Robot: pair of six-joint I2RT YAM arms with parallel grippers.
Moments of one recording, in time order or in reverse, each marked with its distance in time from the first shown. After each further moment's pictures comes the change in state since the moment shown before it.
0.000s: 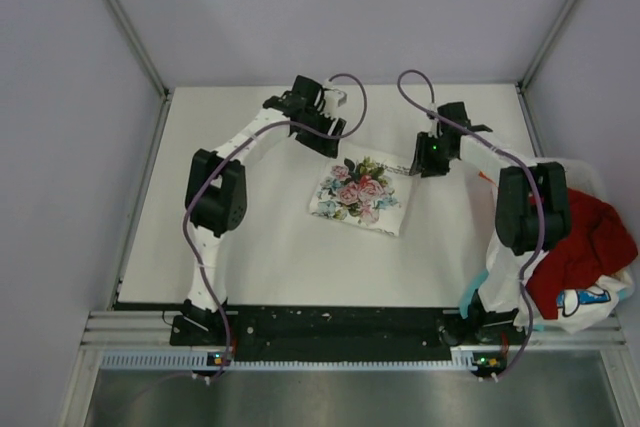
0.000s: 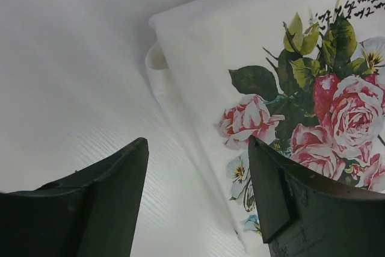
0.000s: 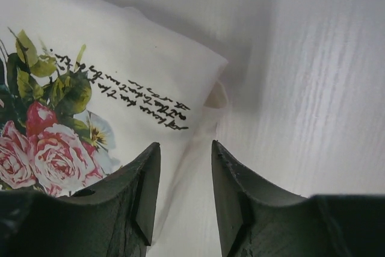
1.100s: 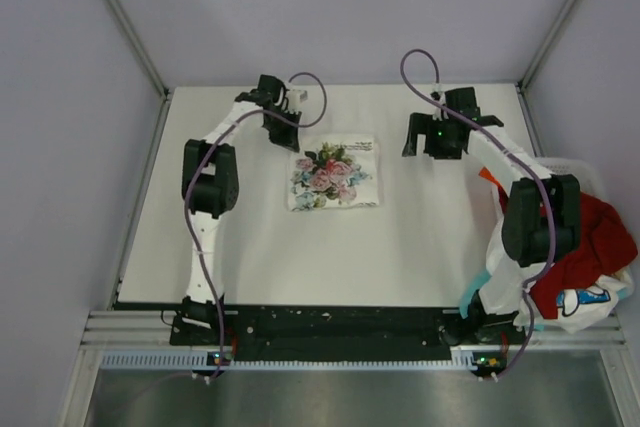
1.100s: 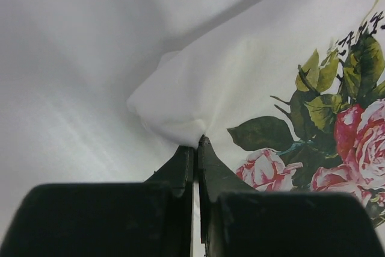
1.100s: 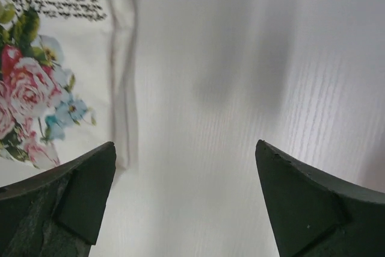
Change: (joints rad) left arm 0.189 0.210 0.124 -0.044 0.133 -0.089; right arm 0.002 -0.014 0.078 0.001 -0.025 -0.009
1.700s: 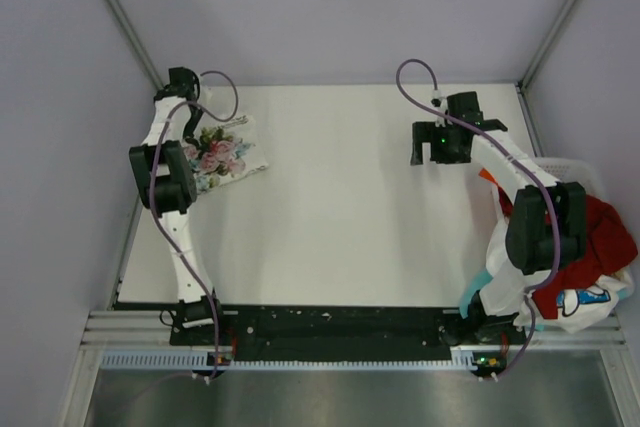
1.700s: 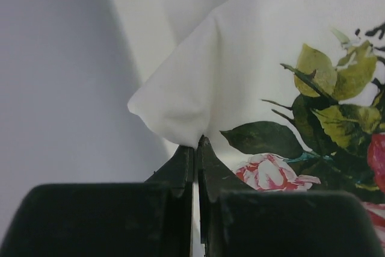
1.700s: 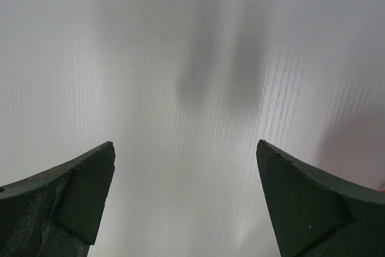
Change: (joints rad) left arm 0.418 -0.024 0.061 -0.060 -0.652 0.507; right arm 0.000 -0.094 -0.055 -0.051 0.085 -0.130
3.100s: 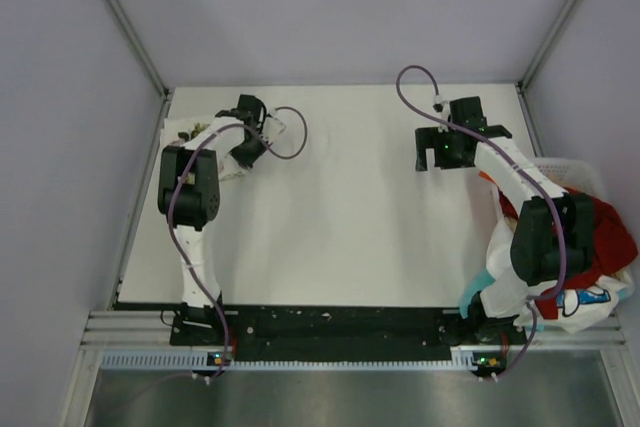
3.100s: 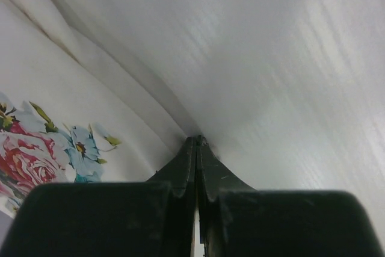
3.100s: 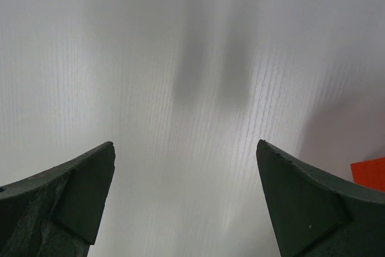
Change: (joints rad) left arm -0.320 -0.189 -0.426 0.071 0.157 0.001; right arm 0.005 -0.073 -0.059 -0.015 0.042 -0.050
